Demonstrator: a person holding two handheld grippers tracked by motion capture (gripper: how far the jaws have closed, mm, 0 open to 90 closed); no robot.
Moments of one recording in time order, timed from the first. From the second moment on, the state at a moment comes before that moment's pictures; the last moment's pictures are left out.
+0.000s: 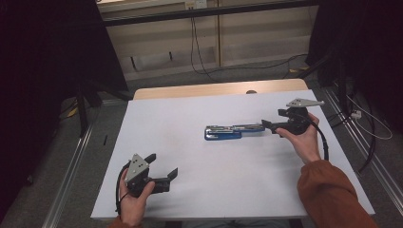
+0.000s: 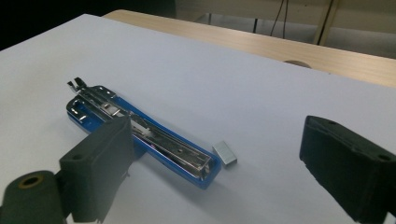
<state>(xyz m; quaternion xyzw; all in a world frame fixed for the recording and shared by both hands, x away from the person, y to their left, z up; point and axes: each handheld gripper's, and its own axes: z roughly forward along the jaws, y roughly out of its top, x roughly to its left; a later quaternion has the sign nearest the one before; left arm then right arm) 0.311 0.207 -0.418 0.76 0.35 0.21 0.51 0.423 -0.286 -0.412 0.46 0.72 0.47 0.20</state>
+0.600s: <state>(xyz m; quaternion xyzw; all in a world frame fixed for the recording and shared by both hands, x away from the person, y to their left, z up) 0.318 0.208 -0.419 0.75 0.38 0.21 0.51 0.451 -0.287 -0.407 0.46 0.73 0.46 0.21</state>
